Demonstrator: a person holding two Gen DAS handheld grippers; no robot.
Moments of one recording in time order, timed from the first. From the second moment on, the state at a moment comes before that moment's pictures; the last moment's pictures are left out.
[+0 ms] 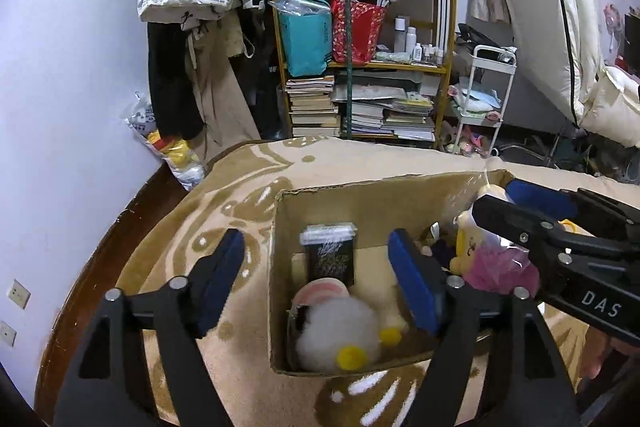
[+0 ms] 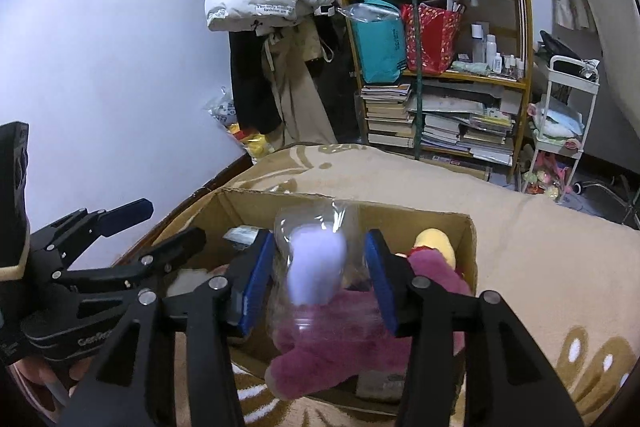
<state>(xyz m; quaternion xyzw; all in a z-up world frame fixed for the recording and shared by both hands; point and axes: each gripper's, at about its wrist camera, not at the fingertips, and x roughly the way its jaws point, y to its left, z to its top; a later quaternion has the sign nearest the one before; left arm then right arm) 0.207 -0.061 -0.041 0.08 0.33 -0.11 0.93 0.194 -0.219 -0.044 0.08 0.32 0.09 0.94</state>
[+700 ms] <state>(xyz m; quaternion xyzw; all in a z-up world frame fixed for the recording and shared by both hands) 0.113 -0.037 0.023 0.09 0.25 -0.08 0.96 0.109 -0.235 0.020 0.11 0.26 0.04 0.96</state>
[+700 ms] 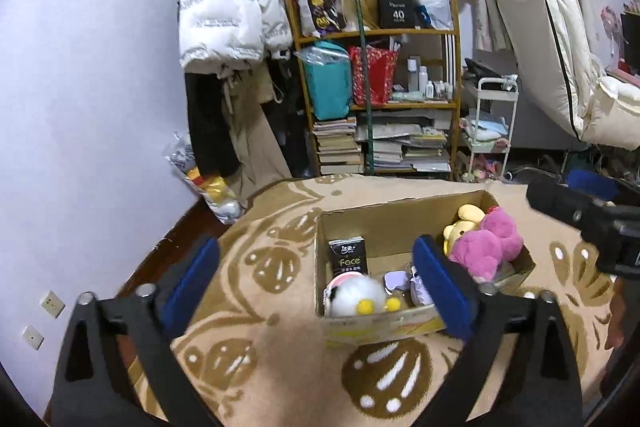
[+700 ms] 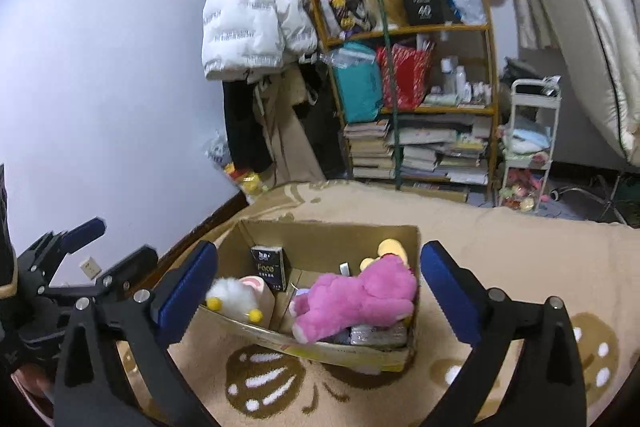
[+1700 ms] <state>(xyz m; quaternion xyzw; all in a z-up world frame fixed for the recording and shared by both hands) 0.005 -0.008 0.019 0.07 0.21 -0.09 0.97 -0.023 -0.233 0.036 0.06 0.16 -0.02 0.98</state>
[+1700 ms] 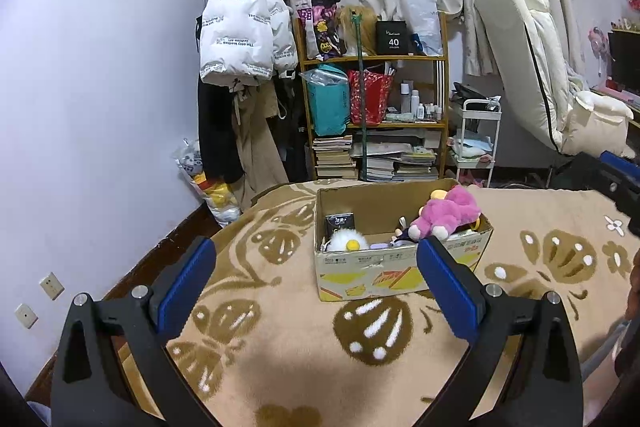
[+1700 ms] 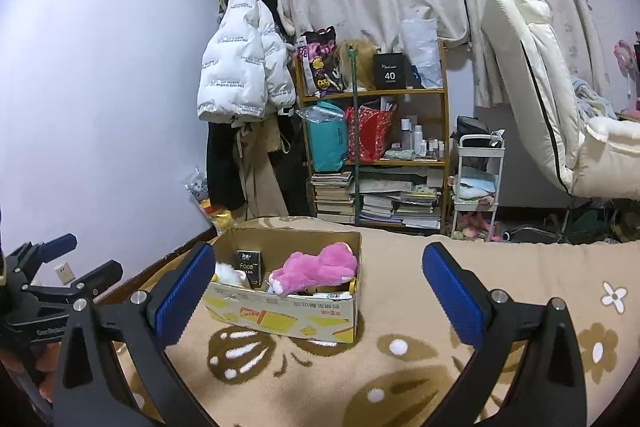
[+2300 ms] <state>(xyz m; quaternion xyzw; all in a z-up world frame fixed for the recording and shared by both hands) 0.024 -0.008 -0.017 0.08 0.25 -0.08 0.96 -0.025 -0.252 0.013 0.07 0.15 -0.04 0.99</state>
